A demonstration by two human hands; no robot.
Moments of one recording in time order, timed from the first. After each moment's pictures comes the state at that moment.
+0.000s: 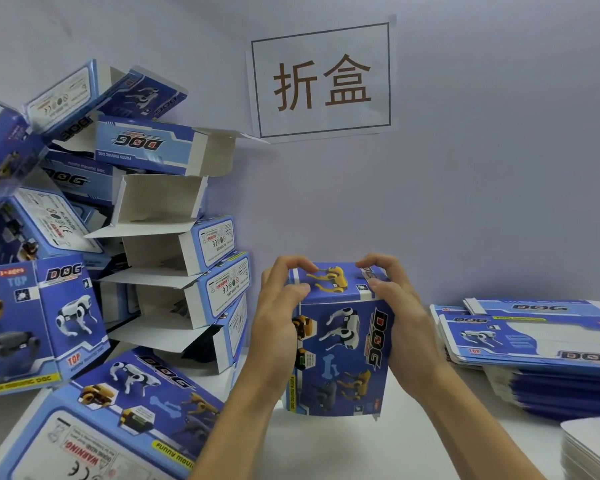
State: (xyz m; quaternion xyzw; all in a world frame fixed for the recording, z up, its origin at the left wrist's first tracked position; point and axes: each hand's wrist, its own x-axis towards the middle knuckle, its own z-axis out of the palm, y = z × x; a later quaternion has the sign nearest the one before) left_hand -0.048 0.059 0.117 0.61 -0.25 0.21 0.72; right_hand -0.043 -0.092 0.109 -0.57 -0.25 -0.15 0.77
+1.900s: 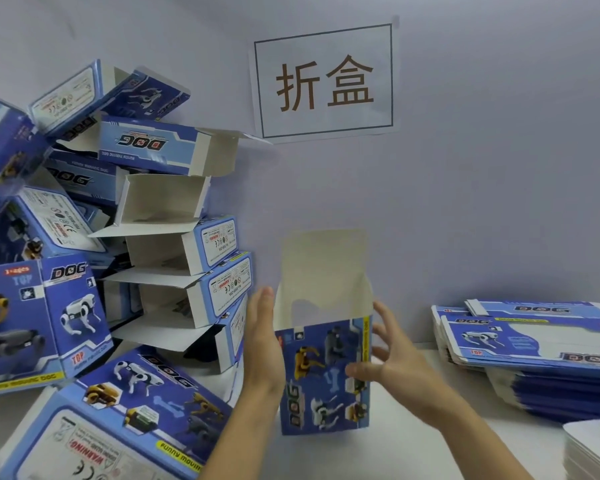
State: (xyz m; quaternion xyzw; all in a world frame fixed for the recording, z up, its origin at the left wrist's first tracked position) left_hand -0.019 0.066 0.079 0.59 -0.09 0.23 0.77; right_hand -0.019 -0.113 0.058 -0.73 -0.16 -0.03 0.66
